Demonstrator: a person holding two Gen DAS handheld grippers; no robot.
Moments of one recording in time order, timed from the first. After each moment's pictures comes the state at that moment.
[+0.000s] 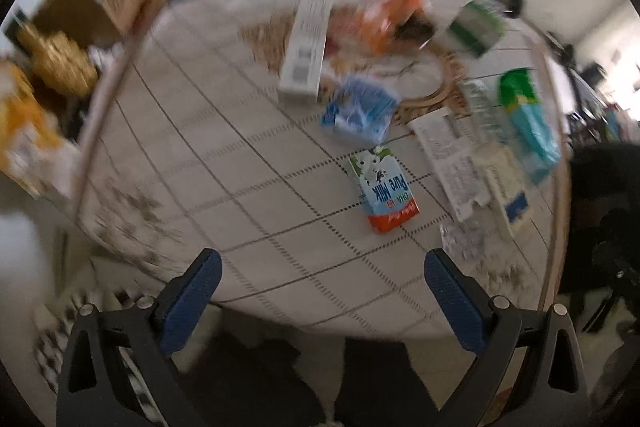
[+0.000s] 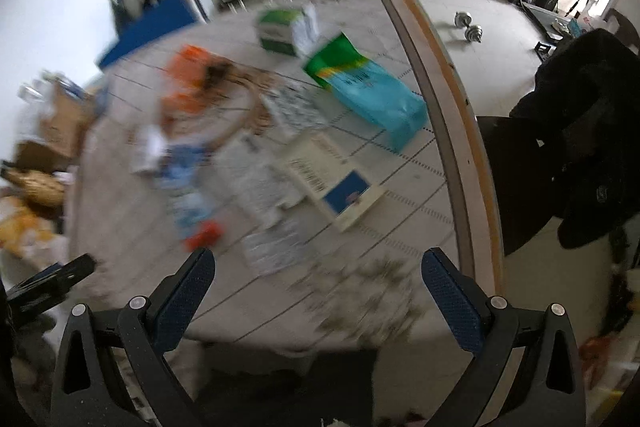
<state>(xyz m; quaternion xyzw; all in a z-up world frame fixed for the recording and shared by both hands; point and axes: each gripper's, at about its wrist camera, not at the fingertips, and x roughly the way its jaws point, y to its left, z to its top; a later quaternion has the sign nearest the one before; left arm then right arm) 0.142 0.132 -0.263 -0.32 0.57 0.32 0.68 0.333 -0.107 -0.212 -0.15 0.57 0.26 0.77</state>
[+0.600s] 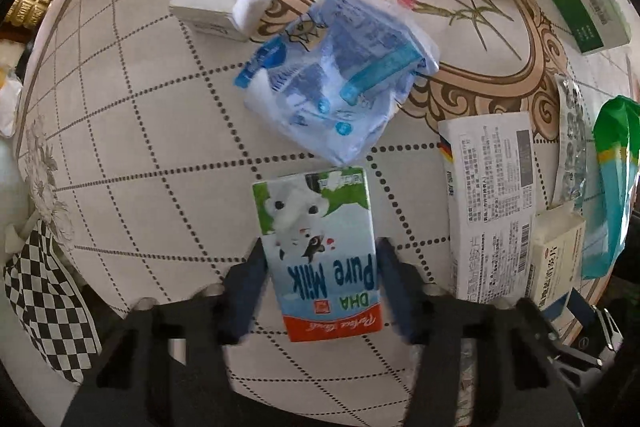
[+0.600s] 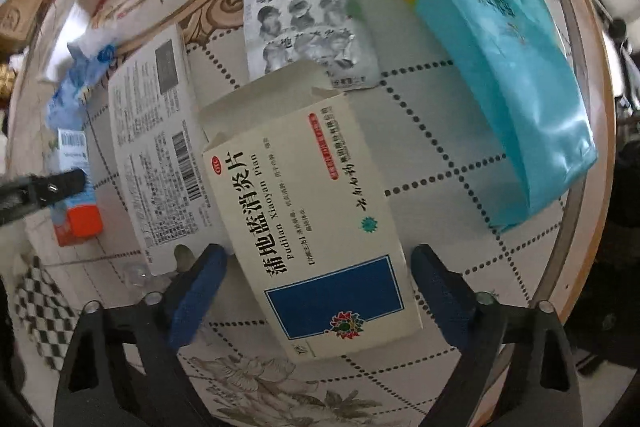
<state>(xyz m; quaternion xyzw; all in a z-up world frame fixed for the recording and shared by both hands) 0.239 0.135 -0.370 -0.40 0.62 0.38 0.56 0.417 -0.032 -0.369 -0.29 0.64 0.34 0.62</state>
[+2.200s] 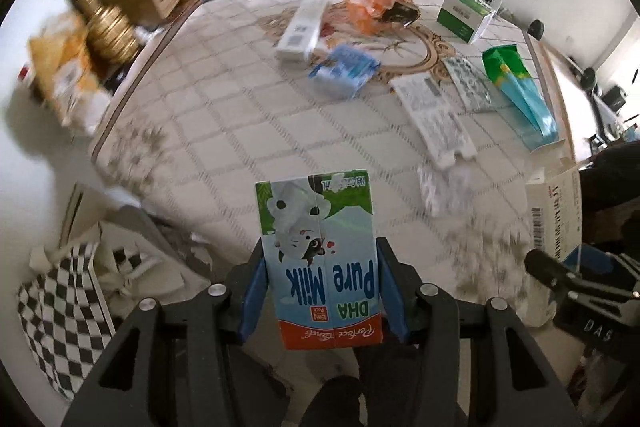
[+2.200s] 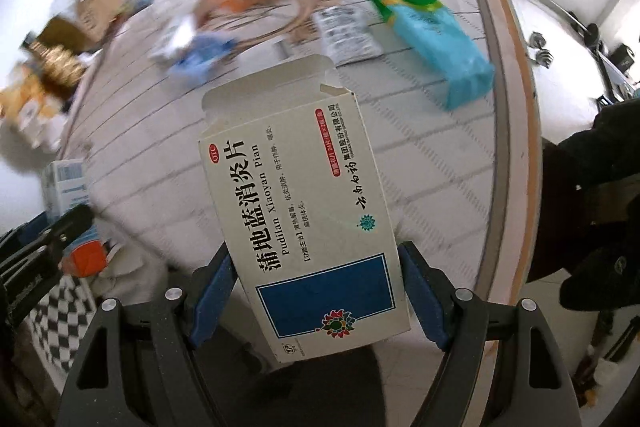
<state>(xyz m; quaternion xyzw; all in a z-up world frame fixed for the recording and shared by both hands) 0.093 -0.041 -0.234 -0.28 0.51 0.39 0.71 0.244 -0.167 -0.256 -0.24 0.56 0.39 0.68</state>
